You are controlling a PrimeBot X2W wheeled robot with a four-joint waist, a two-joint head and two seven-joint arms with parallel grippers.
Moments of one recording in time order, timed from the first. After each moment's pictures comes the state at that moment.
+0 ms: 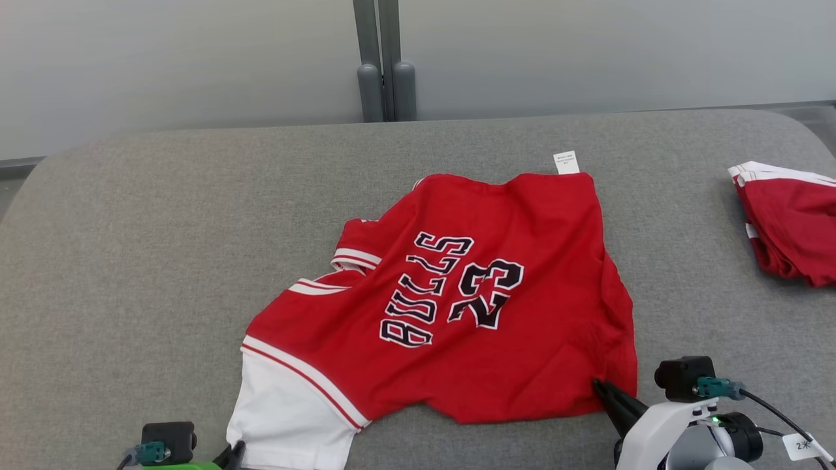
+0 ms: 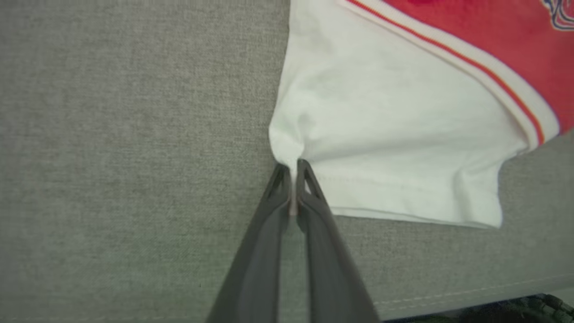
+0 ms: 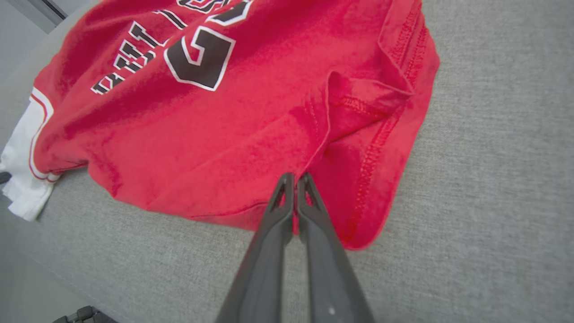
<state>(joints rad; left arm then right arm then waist) 0.02 0.27 -0.24 0.43 -0.51 -0.10 0.18 -0.05 -0.27 0.34 0.33 0.51 0.13 0.08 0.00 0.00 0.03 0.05</state>
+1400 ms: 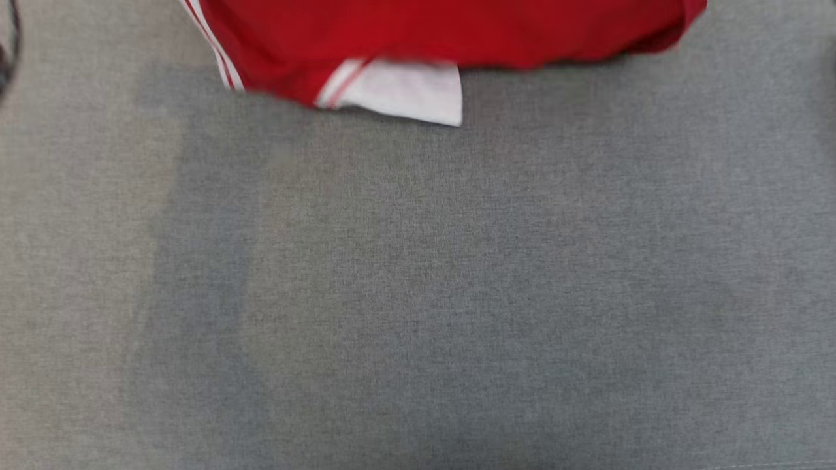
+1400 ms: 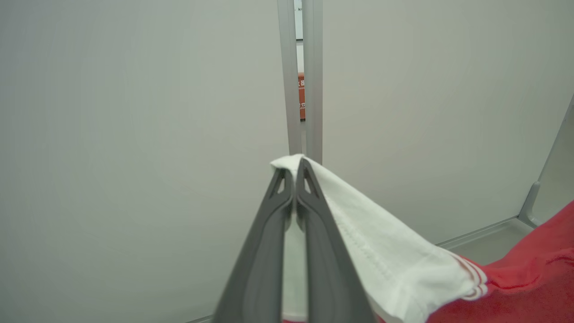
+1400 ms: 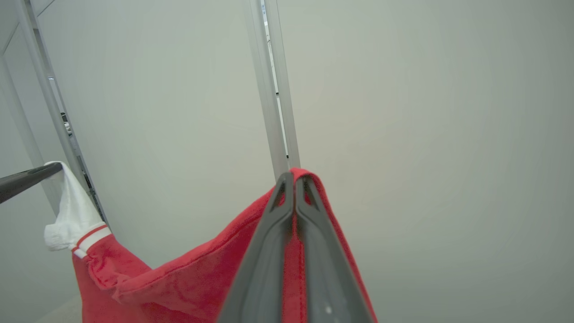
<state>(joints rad) -1.37 0.41 -0.40 0.55 -0.66 -0.13 0.07 -1.33 -0.49 0.52 0.42 0.87 0.13 -0.14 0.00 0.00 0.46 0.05</state>
